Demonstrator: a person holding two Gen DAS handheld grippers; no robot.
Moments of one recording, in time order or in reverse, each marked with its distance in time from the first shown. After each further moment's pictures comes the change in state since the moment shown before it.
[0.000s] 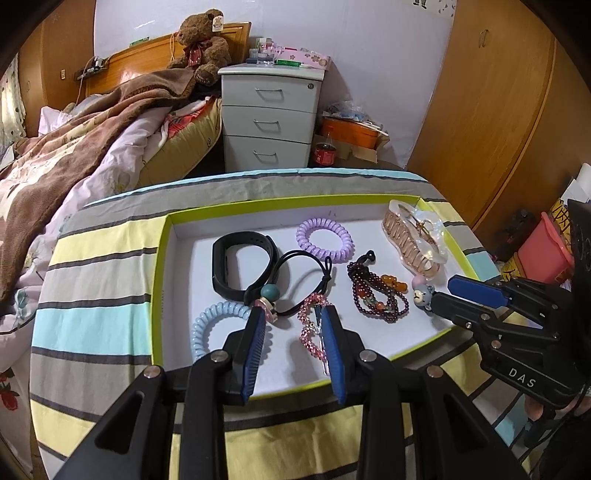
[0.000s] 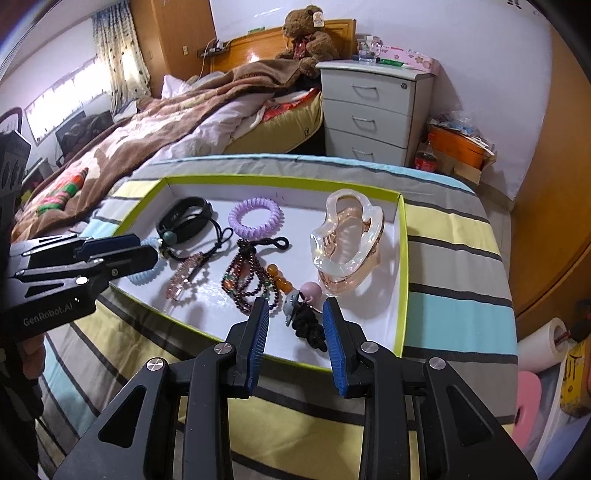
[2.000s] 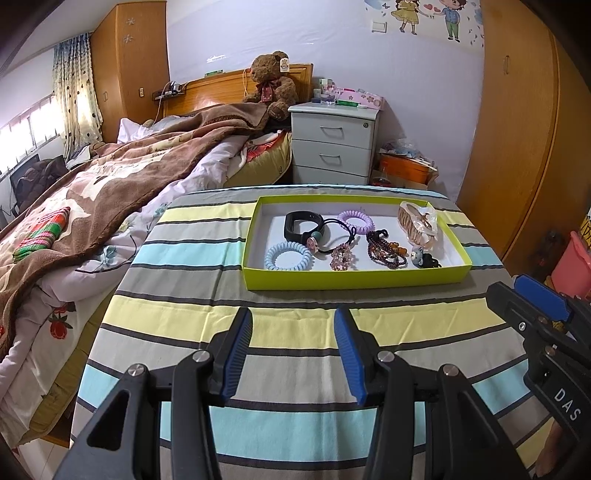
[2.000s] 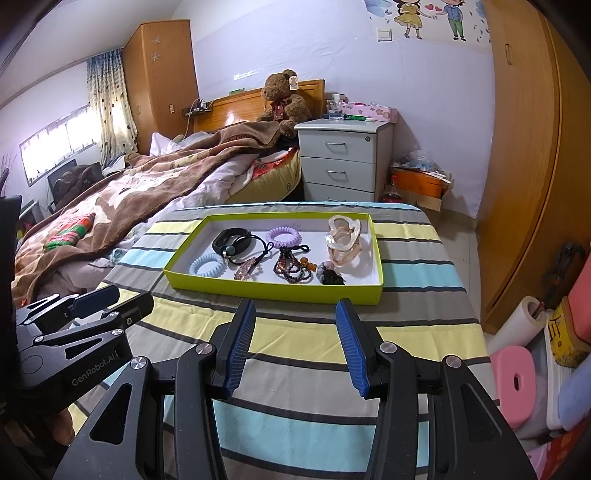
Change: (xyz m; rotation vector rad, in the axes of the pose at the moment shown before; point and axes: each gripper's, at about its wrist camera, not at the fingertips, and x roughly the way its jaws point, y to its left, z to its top) left arm -0.103 -0.028 -0.086 -0.101 -0.159 0.266; right arm -0.103 0.055 -0.063 0.074 -0.231 -0.095
